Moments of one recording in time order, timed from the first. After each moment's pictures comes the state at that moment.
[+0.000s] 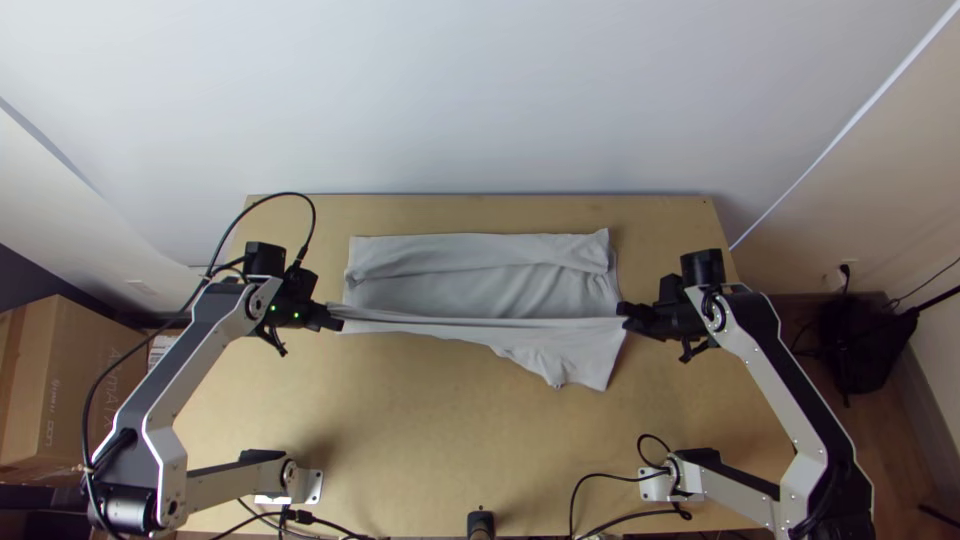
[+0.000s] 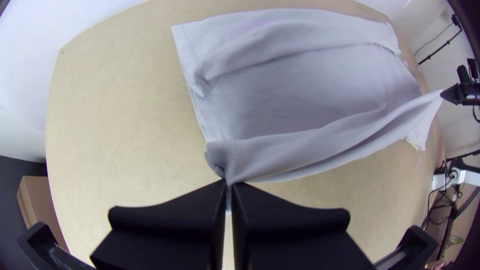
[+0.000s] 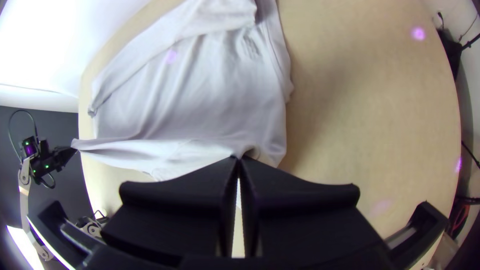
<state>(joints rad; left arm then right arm) 0.00 1.36 1.02 -0.79 0.13 0.24 0.10 1.24 0.98 -0.90 -0.31 0.35</state>
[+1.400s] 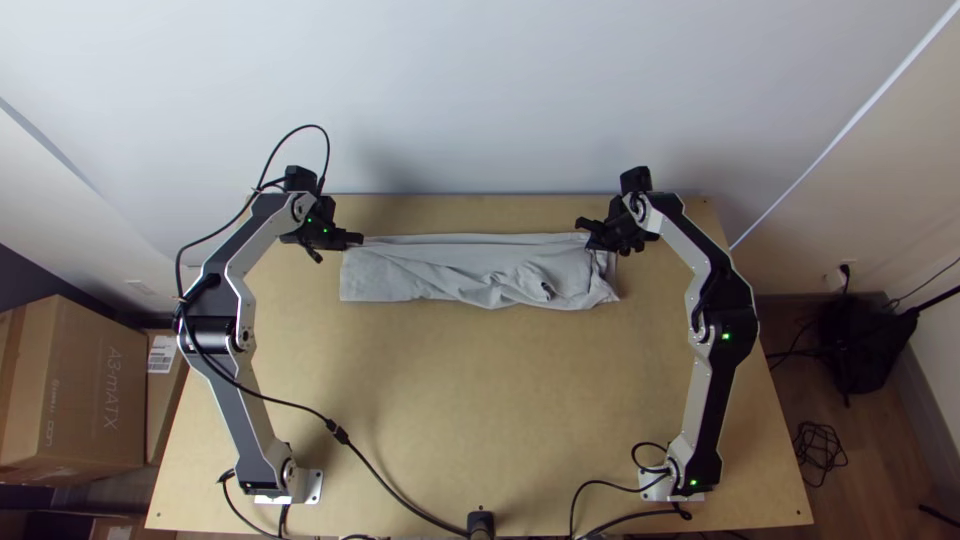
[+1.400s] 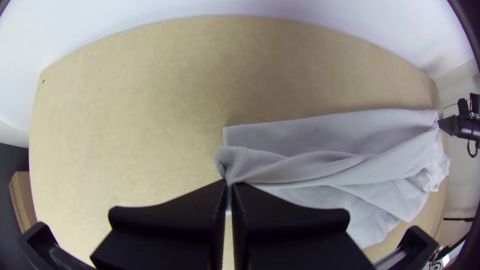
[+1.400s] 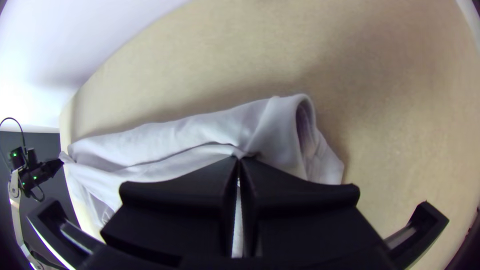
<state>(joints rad) 0.03 2.13 1.79 -0.79 0.09 0.09 0.12 2.23 1.83 -0.77 -0.28 0.34</state>
